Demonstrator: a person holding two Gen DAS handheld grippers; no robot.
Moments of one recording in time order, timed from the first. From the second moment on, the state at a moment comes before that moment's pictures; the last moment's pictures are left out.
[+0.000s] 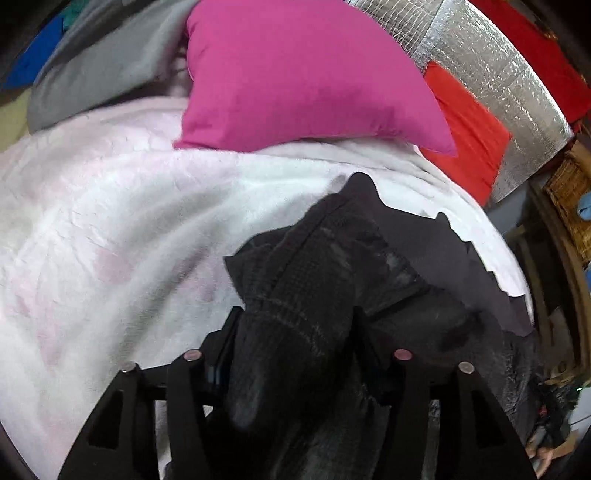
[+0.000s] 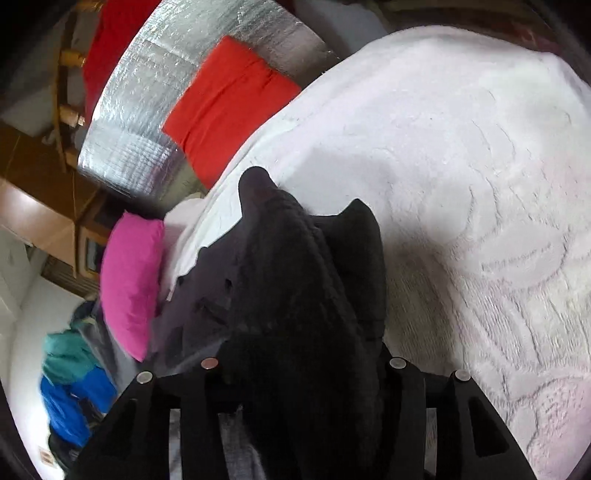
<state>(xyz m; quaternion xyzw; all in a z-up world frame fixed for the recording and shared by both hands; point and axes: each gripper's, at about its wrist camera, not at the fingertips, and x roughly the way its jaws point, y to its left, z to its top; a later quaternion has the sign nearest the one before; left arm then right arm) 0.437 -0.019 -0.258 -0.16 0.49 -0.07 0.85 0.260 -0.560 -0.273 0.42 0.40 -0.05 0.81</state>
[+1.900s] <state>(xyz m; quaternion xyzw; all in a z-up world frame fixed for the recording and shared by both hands) 0.355 0.037 -0.256 -0.28 0.51 -0.06 0.81 0.144 -0.536 -0.284 0.57 0.38 -0.08 0.72</state>
